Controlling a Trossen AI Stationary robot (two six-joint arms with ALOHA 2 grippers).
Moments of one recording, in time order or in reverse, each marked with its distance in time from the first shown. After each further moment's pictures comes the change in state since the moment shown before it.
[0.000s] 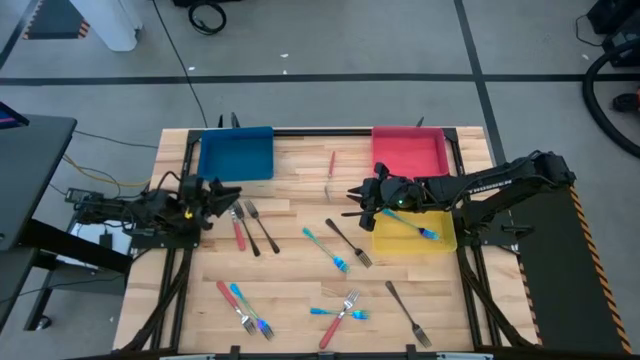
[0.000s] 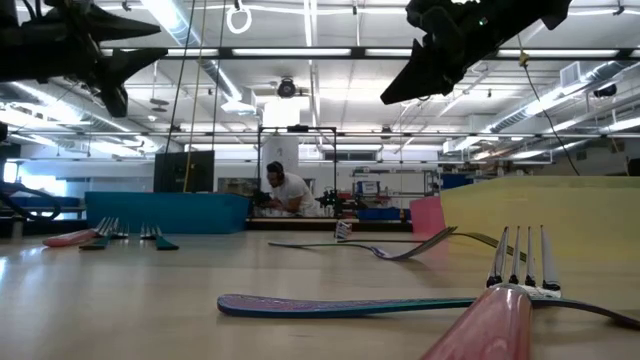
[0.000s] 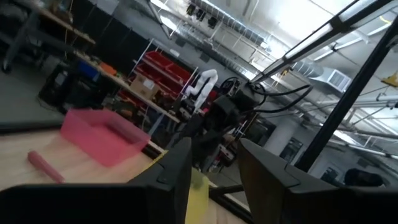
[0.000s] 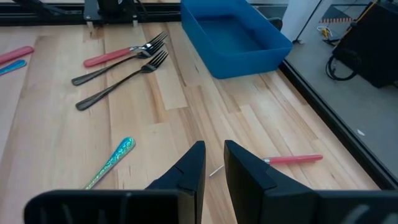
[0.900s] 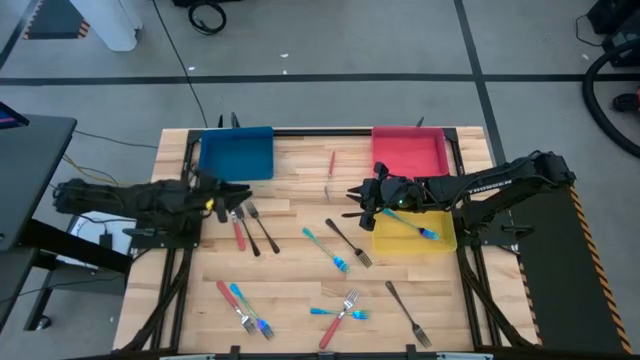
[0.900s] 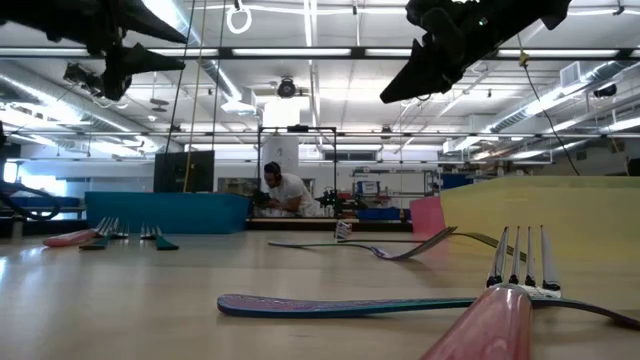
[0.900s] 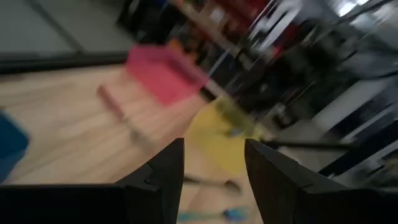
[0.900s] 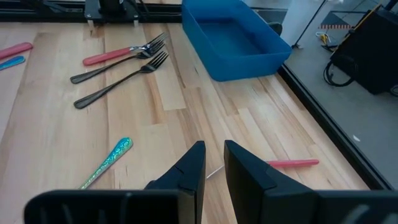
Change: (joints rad) left arm 0.000 0.442 0.432 -0.520 -0.084 -0.226; right arm 0.000 0.000 0.000 0.008 0.002 -0.034
